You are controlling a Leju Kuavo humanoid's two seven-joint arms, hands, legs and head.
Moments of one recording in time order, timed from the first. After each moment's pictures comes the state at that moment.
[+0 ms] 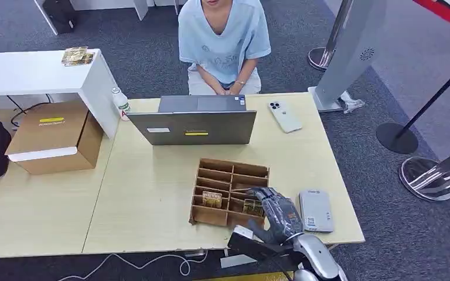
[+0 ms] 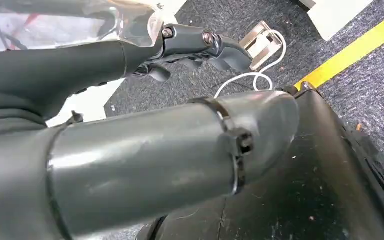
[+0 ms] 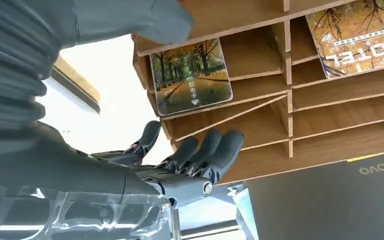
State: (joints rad) left arm -0.28 -0.22 -0.93 -0.19 -1.06 -0.19 0.06; right arm 0.04 -0.03 0.42 -1.58 1.11 -0.05 0.02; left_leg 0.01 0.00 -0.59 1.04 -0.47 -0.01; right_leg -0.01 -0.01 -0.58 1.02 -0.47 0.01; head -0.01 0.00
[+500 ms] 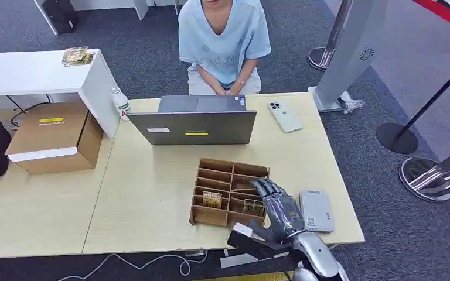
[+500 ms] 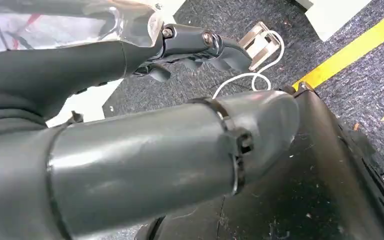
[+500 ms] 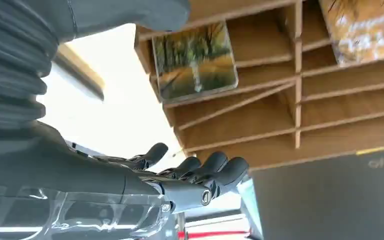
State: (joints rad) left arm -0.28 -0.22 -0.93 -0.19 -1.06 -0.19 0.05; right arm 0.03 -0.03 0.41 -1.59 1.17 -0.07 0.05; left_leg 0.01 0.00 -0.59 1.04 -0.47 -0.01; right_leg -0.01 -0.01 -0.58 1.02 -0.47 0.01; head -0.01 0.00
